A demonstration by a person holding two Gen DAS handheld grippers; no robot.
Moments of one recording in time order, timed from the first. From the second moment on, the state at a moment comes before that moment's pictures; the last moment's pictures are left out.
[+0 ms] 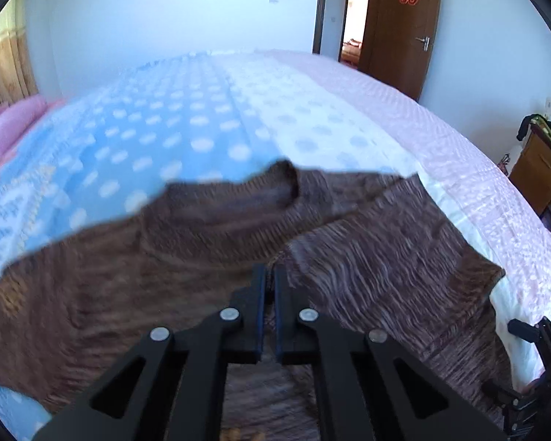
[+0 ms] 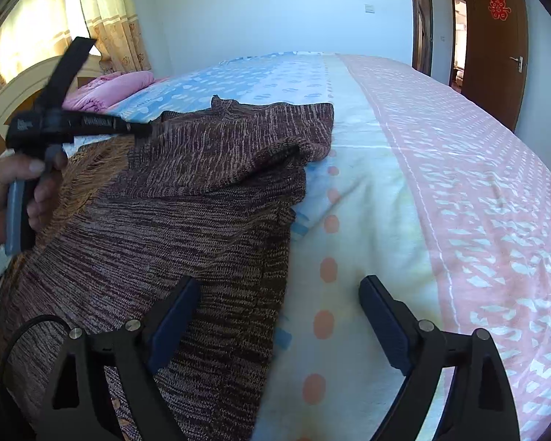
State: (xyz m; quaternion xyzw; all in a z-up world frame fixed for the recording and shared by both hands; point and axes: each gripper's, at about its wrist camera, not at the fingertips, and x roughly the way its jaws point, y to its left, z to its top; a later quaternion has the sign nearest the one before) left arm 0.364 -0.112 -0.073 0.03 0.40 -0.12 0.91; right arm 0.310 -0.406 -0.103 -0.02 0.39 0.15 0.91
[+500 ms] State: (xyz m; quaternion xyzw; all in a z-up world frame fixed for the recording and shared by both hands) left arm 0.392 -0.092 -0.108 0.10 0.42 -0.01 0.90; right arm 0.309 -0.406 -0.103 -0.02 0.39 0.15 0.91
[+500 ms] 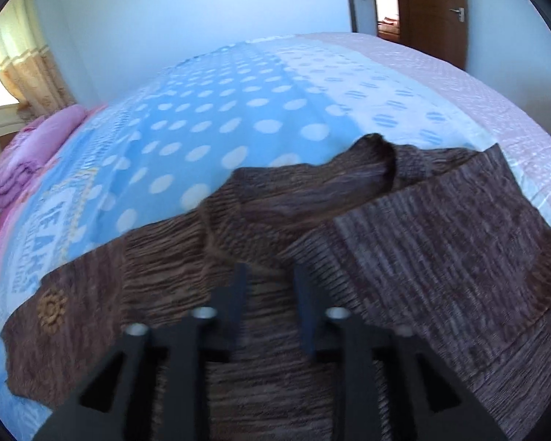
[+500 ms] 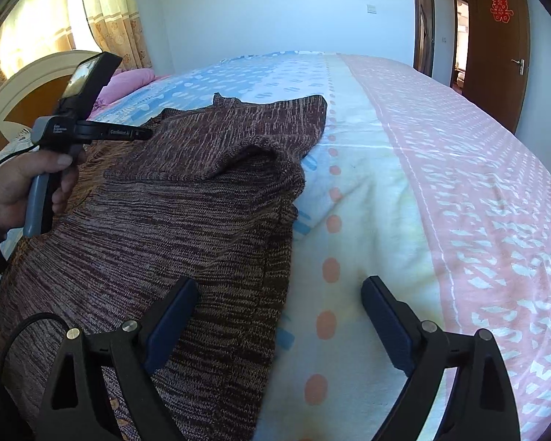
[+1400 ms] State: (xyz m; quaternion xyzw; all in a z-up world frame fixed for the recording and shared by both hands) left arm 0.361 -0.095 -0.124 0.08 0.42 -0.01 0.90; right arm 0.388 -0.425 -0.087 0.01 0.45 0.00 0.89
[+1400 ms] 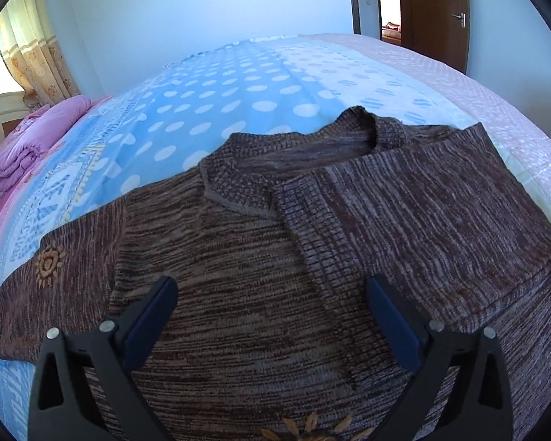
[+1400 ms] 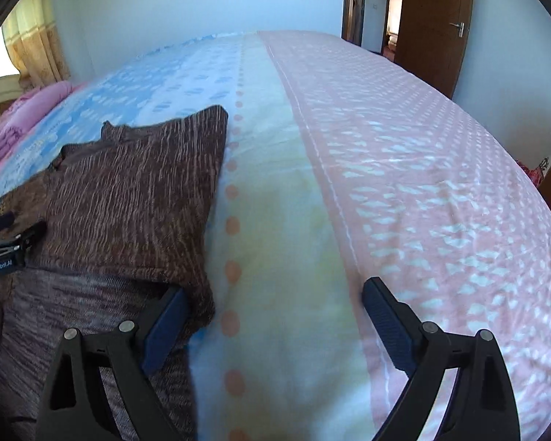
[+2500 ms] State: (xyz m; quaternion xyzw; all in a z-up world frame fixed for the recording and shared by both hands) left arm 0.302 0.007 -0.095 0.03 0.37 0.06 0.93; right arm 0.388 -0.380 -0.103 0.18 0.38 0.19 0.89
